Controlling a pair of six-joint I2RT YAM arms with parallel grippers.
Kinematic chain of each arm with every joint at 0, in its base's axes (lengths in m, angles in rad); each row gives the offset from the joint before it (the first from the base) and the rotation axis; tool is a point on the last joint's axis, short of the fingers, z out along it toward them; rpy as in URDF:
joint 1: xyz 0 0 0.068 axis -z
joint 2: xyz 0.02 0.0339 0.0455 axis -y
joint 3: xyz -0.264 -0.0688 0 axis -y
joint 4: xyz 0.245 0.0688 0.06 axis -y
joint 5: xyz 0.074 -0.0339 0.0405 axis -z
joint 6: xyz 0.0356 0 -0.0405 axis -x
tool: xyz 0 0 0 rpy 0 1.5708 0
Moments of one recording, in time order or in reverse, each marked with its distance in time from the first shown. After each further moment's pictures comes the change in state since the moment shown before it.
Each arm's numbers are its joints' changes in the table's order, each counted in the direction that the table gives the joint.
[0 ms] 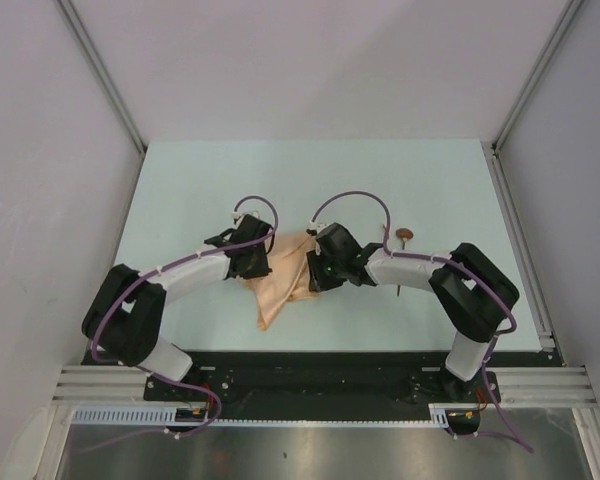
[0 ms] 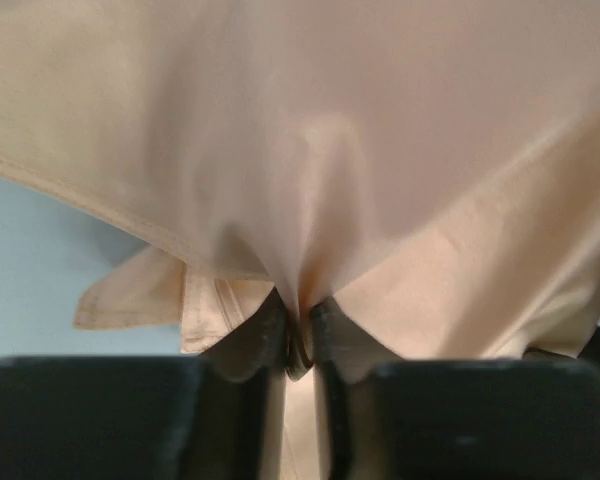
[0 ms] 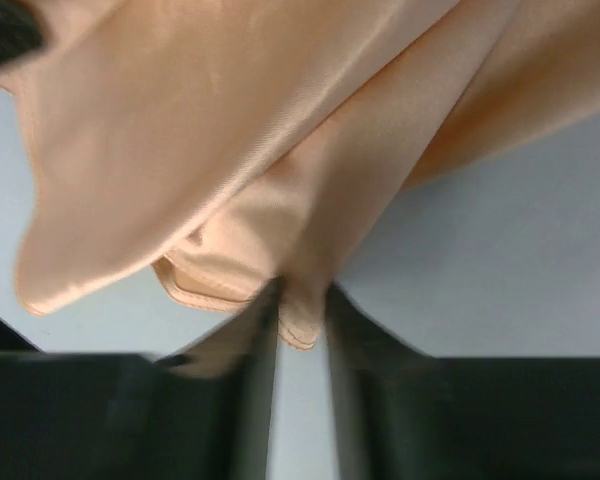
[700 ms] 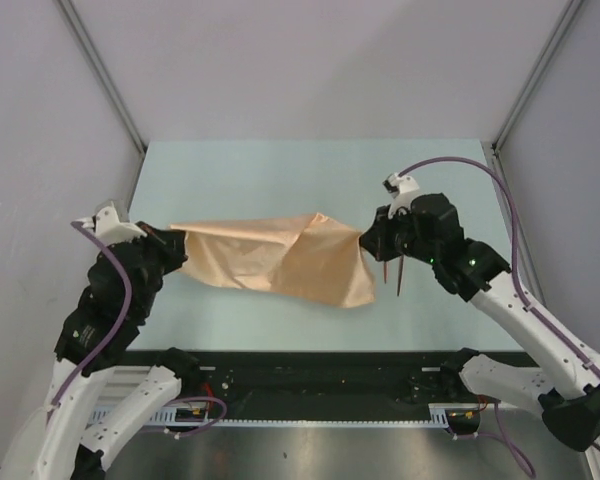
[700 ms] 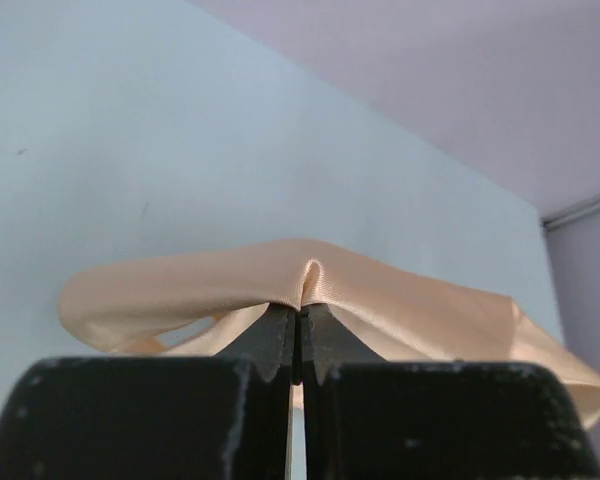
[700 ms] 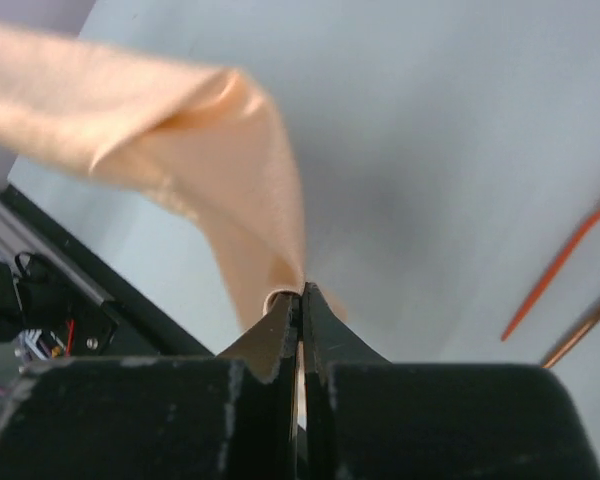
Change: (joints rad) left arm -0.086 0.940 0.219 -0.325 -0.250 -0.003; right arm 0.132 0.715 0.069 -0.344 0.025 0.097
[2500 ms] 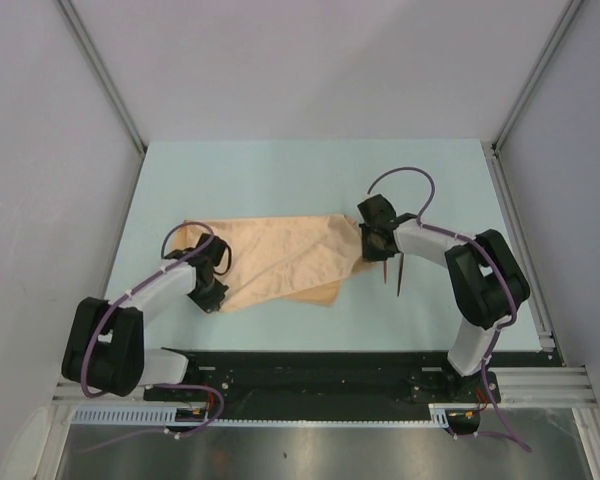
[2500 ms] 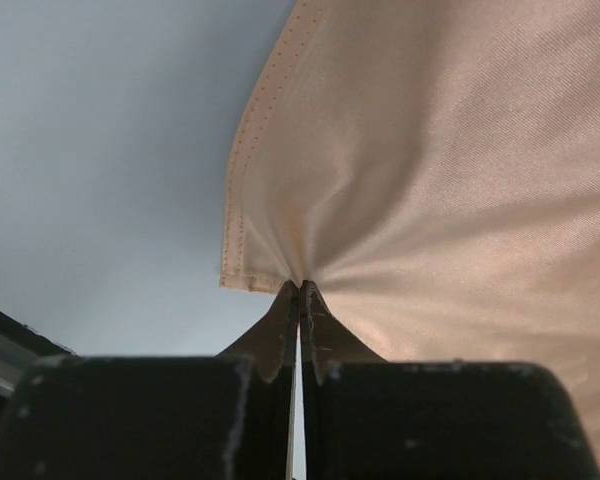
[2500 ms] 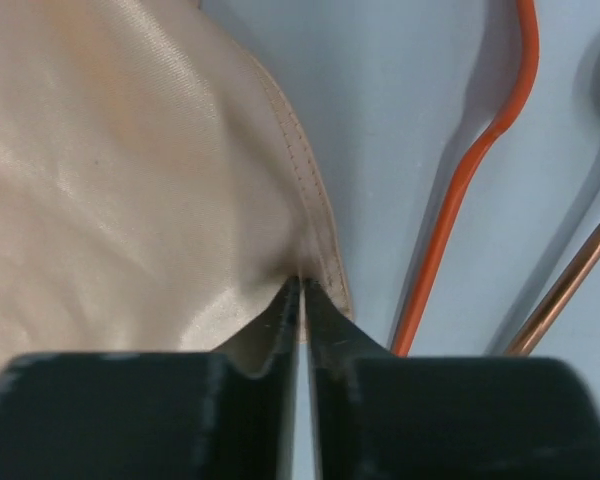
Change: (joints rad) left arm -0.189 -0.762 -0.391 -0.064 0.173 0.491; right arm 0.184 -0.761 0.033 0.087 0.235 -0.055
